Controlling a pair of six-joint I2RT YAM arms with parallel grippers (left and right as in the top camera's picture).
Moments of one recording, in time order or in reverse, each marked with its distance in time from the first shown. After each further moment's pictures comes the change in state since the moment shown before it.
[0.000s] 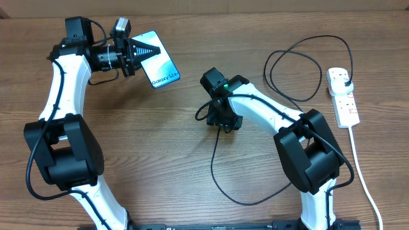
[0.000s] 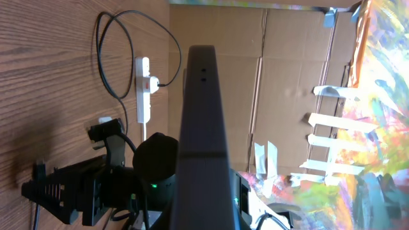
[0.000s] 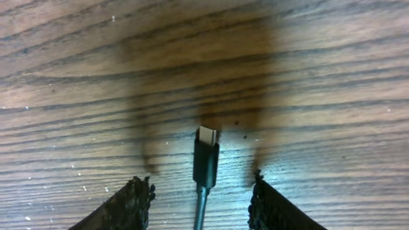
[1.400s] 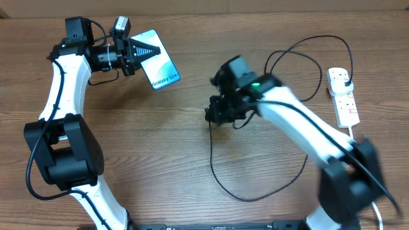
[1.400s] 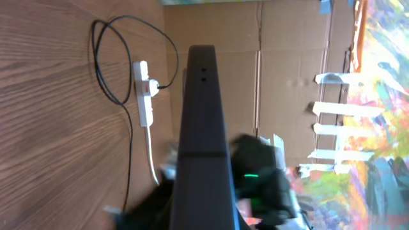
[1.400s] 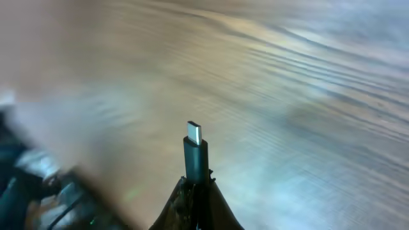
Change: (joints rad) left arm 0.000 0.000 0.000 -0.005 0.021 0.098; right arm -0.085 -0.339 -0.109 0.085 -0.489 -0.452
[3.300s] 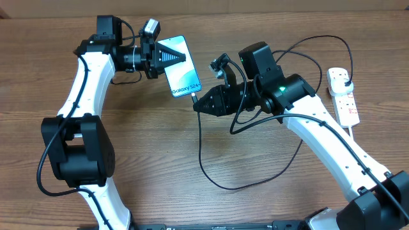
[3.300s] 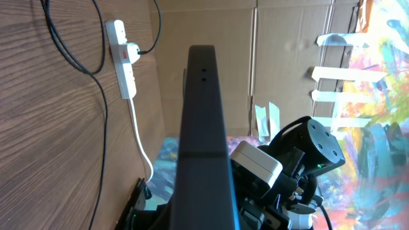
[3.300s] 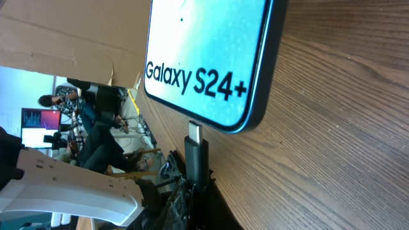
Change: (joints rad) left arm -0.146 0.000 0.000 -0.040 0.032 0.032; right arm -0.032 -0.140 0.001 0.138 -0.323 0.041
